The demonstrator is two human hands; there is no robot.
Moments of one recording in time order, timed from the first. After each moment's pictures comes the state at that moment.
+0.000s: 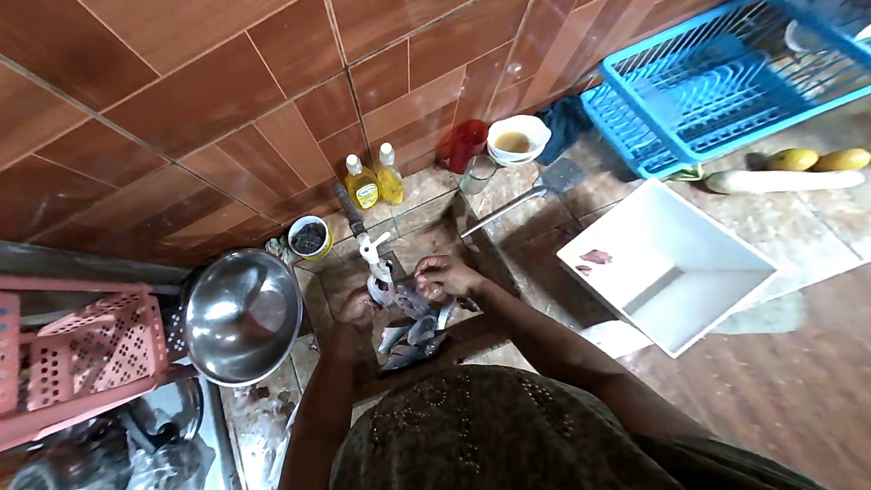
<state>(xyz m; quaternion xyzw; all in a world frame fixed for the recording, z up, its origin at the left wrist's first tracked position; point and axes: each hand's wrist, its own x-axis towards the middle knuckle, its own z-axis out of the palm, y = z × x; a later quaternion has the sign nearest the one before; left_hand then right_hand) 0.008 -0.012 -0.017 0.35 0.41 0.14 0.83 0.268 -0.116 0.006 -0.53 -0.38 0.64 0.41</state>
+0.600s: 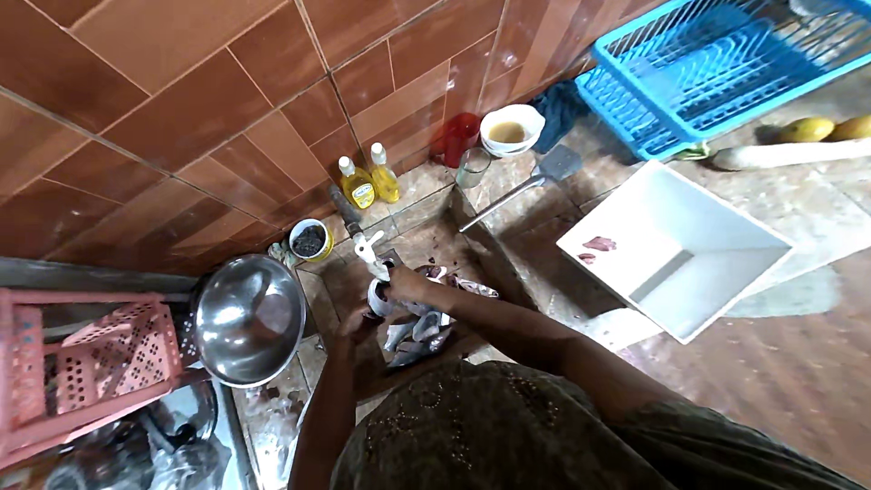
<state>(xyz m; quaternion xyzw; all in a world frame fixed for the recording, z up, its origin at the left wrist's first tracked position) -0.022 -0.029 -0.015 0.35 0.44 0.08 0.83 0.185 -0.061 0.024 -0.65 -0.57 0.47 0.17</state>
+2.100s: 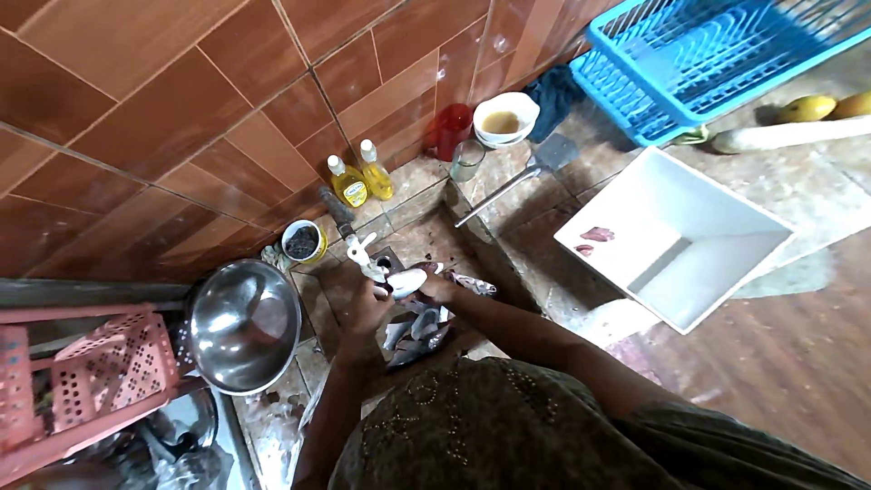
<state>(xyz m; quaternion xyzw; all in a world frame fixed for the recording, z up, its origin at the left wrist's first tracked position) 0.041 -0.031 0.047 0.75 0.49 -0.02 0.43 0.205 -0.111 -0.045 -0.48 -0.10 0.71 0.51</state>
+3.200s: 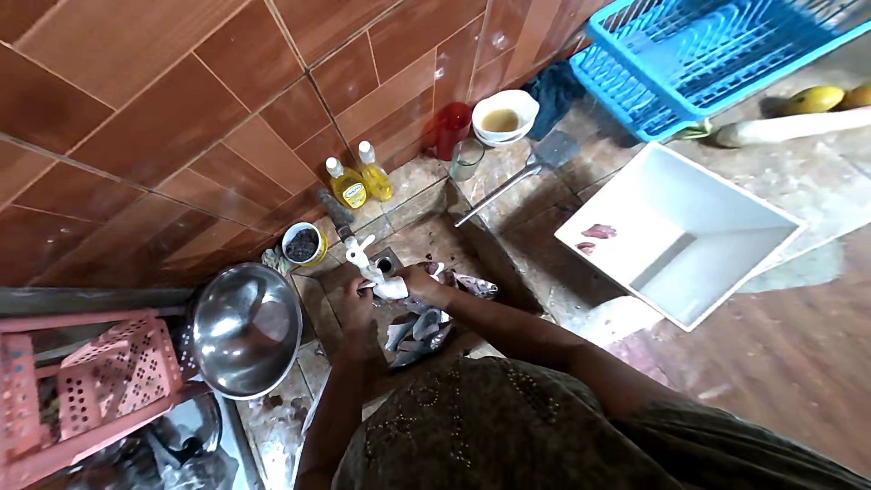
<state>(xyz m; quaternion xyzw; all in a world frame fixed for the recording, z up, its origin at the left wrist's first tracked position) 0.031 -0.018 0.016 0.70 0.58 0.06 0.41 0.197 -0.089 -0.026 -0.61 -0.27 0.64 0.39</state>
